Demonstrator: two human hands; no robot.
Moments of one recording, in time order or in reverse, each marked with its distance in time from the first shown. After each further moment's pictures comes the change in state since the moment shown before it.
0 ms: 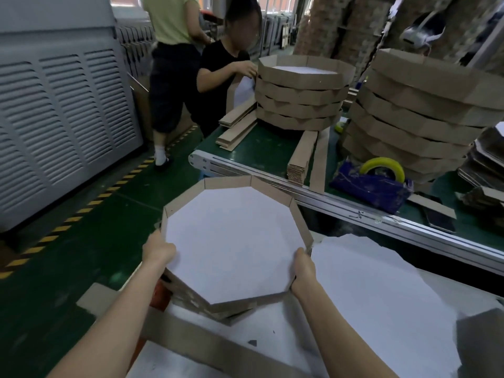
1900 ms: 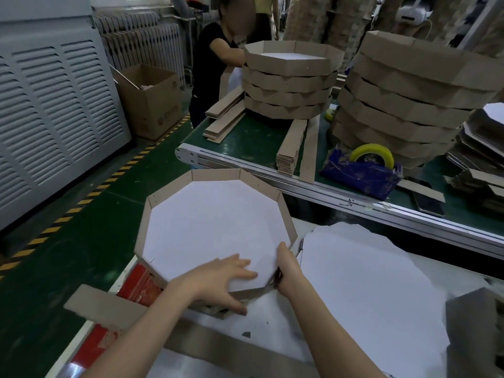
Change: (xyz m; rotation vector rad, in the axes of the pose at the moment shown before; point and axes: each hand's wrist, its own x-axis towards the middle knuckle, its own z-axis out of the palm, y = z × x) left_hand -0.088 0.020 0.057 0.793 -0.867 0.864; right_hand -0.025 0.004 0.004 -0.071 -0.165 0.171
